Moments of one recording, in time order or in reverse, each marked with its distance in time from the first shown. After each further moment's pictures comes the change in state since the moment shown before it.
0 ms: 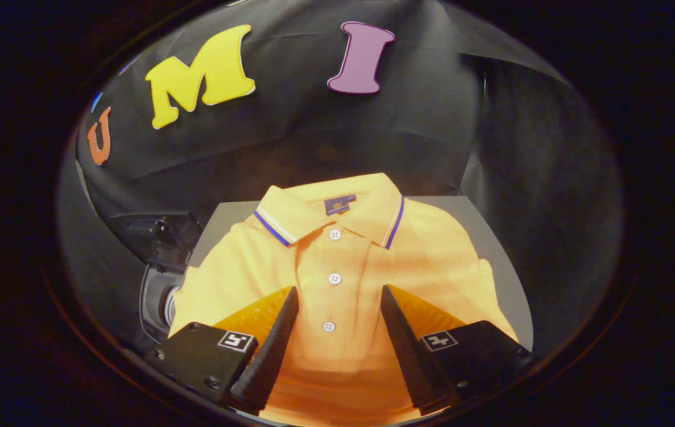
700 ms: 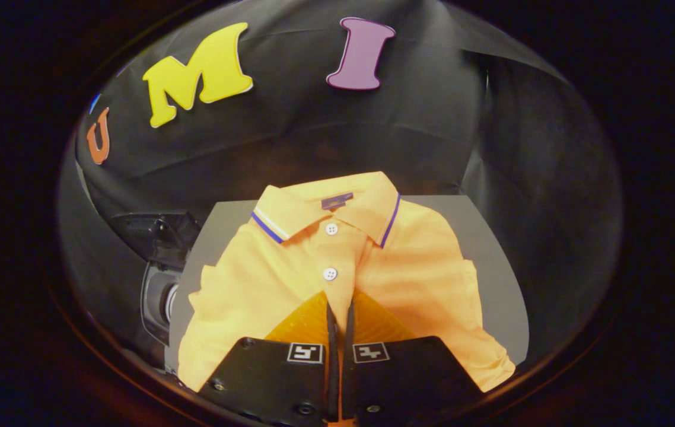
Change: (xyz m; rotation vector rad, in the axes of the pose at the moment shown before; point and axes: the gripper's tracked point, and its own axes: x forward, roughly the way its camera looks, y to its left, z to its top) arm -0.002 -0.002 0.005 0.023 0.045 0.012
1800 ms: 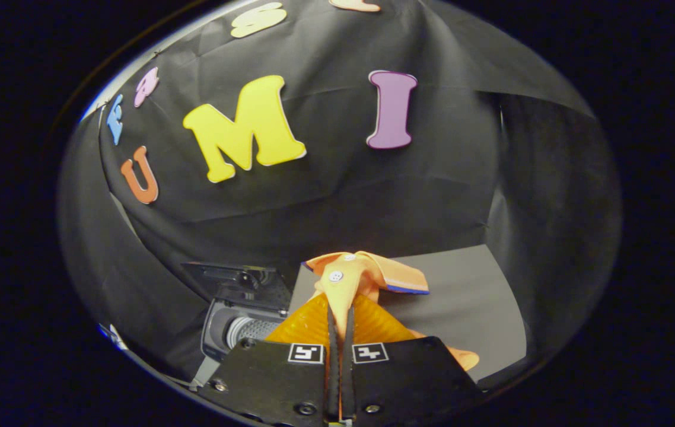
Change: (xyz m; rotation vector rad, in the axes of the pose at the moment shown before) arm -0.129 0.086 0.072 0.017 -0.208 0.229
